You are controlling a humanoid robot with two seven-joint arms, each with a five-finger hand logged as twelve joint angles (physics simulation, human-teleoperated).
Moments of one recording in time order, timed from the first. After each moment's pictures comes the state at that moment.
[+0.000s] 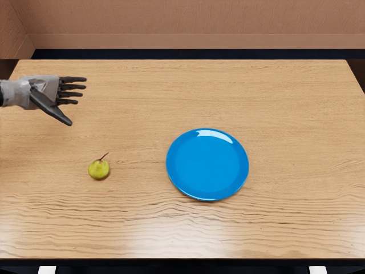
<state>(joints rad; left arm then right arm) -1.13 0.74 -0.11 -0.83 0.15 -0.61 0.14 -0.06 0.00 -0.06 0.14 0.04 0.06 -0.09</state>
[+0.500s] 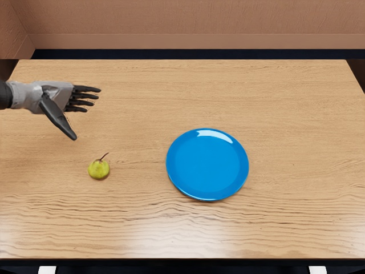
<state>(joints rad) -1.18 0.81 -0.11 -1.03 0.30 -0.61 0.21 -0.06 0.00 -0.06 0.14 0.04 0.06 -0.09</state>
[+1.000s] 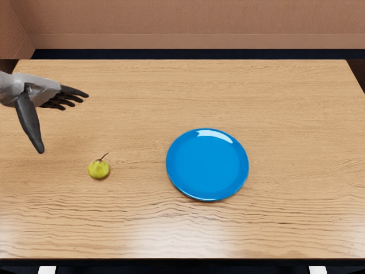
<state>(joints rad) -1.63 1.02 0.27 -1.44 0.40 -0.54 0.32 -0.06 0.00 -0.06 0.14 0.04 0.06 -0.09</state>
